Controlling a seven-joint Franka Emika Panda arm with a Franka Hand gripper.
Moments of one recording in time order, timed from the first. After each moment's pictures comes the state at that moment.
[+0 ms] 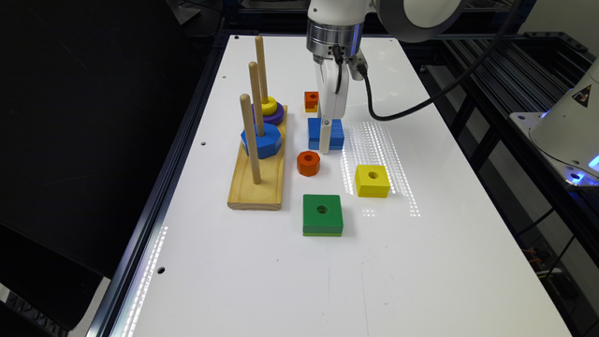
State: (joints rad) arm -0.34 0.37 0.26 -2.38 -0.11 2.75 0.77
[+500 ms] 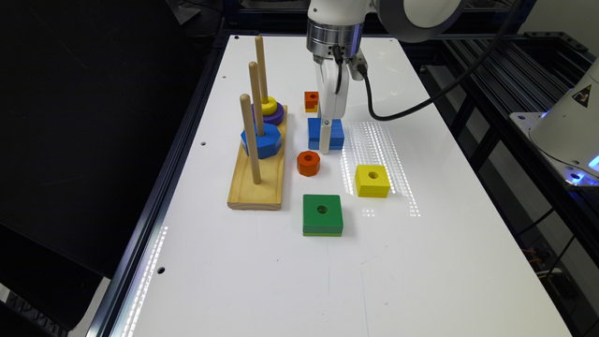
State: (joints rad) arm -0.34 0.37 0.26 -2.38 -0.11 2.75 0.77
